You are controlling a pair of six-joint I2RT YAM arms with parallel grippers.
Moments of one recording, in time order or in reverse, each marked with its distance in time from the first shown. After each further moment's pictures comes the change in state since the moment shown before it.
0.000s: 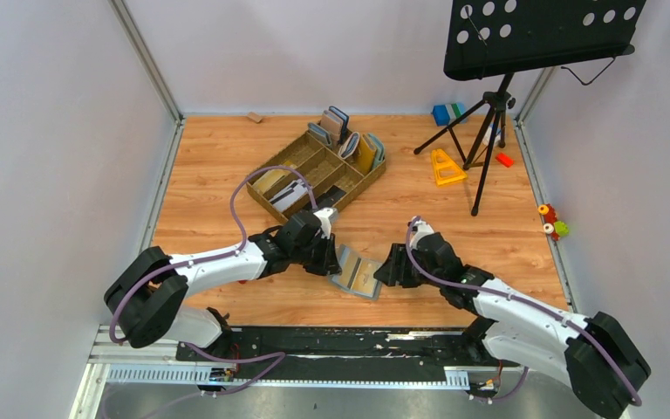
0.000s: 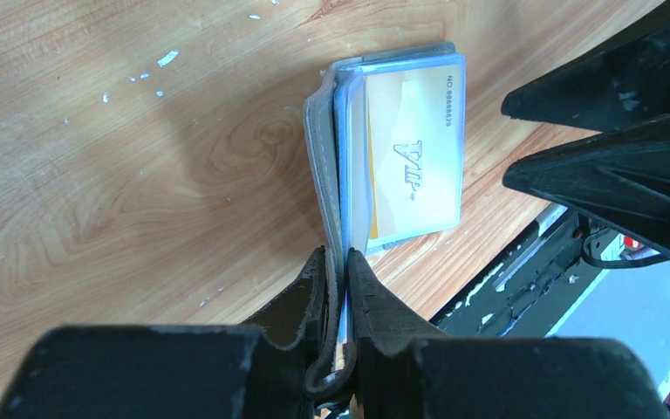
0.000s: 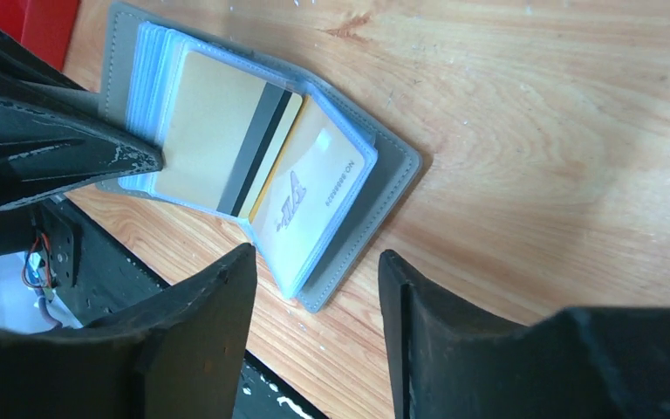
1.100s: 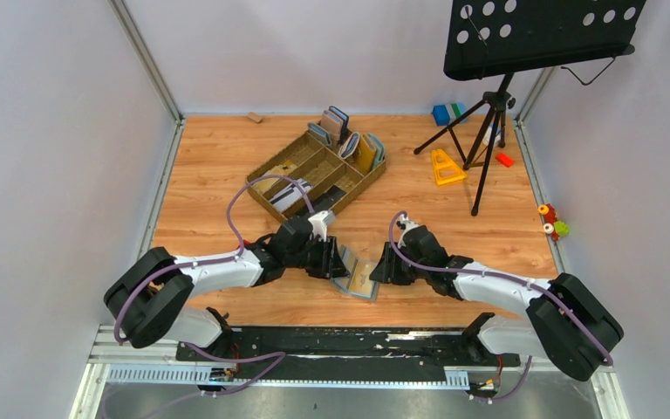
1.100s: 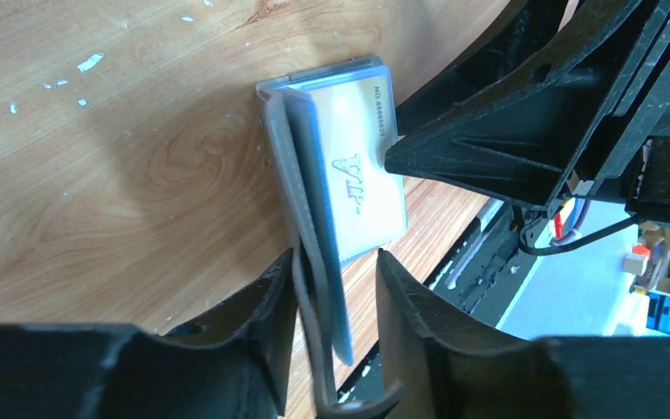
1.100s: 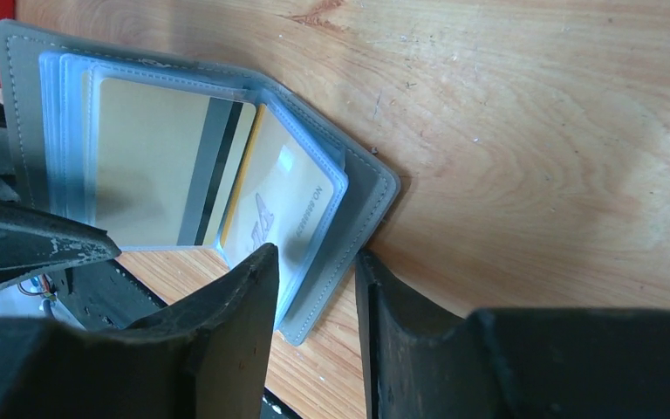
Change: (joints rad) left arm 0.029 0.000 -0.121 0.262 0.130 -0.087; right arm -0.014 0.246 0.060 0.074 -0.062 0.032
